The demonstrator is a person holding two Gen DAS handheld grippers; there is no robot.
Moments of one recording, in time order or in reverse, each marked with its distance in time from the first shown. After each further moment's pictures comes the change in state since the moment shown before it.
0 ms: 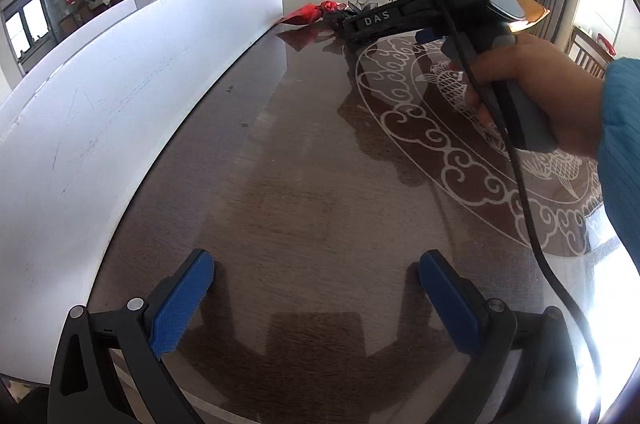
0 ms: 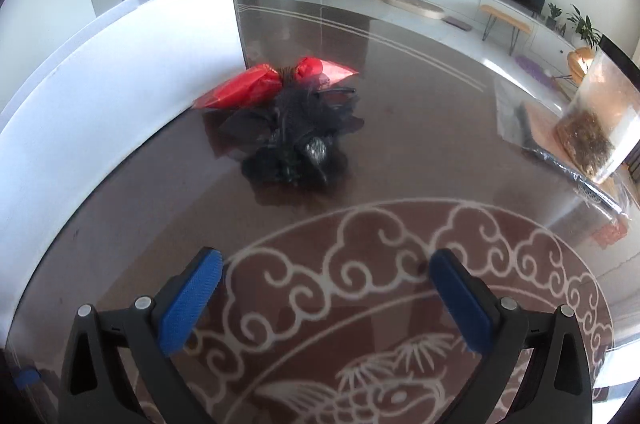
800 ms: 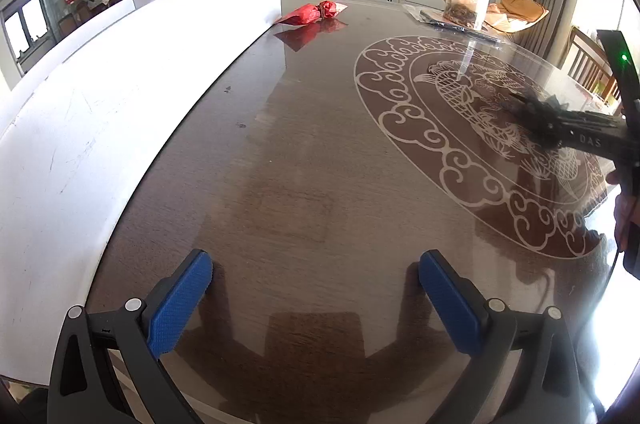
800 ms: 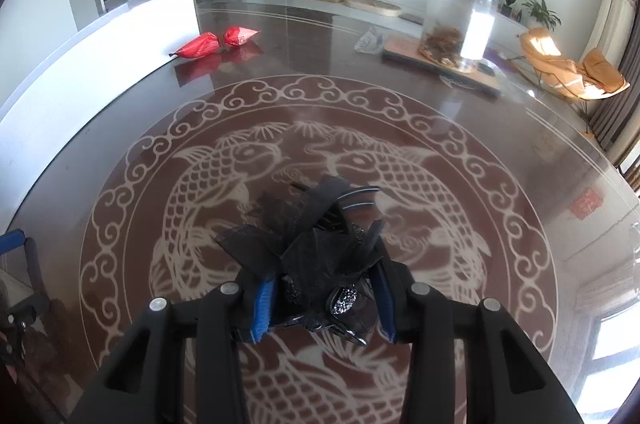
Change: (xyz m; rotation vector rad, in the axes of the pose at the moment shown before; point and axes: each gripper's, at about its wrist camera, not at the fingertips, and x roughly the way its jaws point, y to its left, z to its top) left arm 0.004 -0.001 0.007 0.000 0.000 -0.003; right arm -0.116 -0.077 -0.164 0.077 -0.035 -0.099
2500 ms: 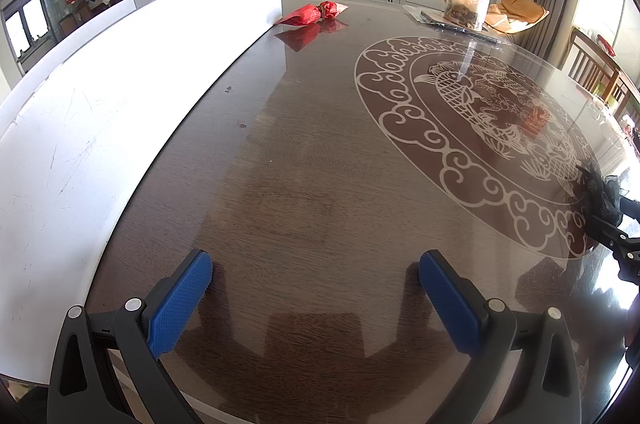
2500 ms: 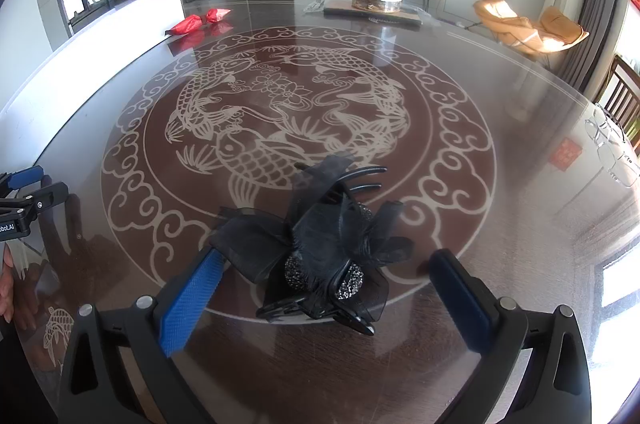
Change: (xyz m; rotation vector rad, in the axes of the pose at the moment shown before) left arm 0.000 -0.001 0.000 -0.002 -0.001 0.002; right arm -0.066 -0.010 -0.096 0.125 0.011 -0.051
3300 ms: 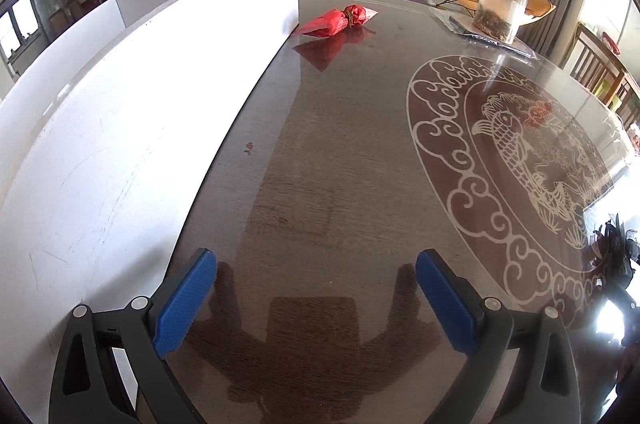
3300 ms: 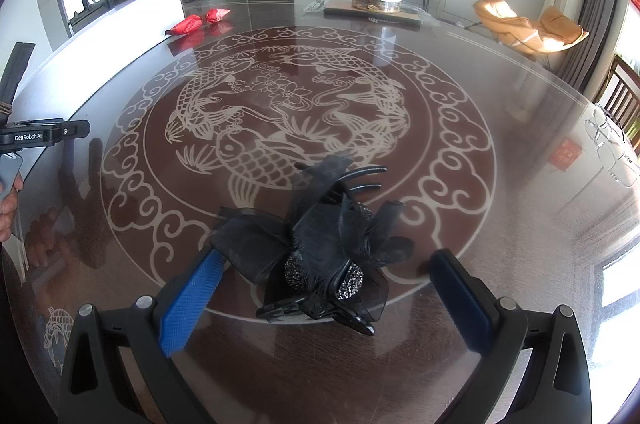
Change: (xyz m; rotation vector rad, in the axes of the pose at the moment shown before) left arm 0.042 0.036 0.067 0.004 0.061 -0.020; right arm 0.000 0.000 0.000 0.000 0.000 0.000
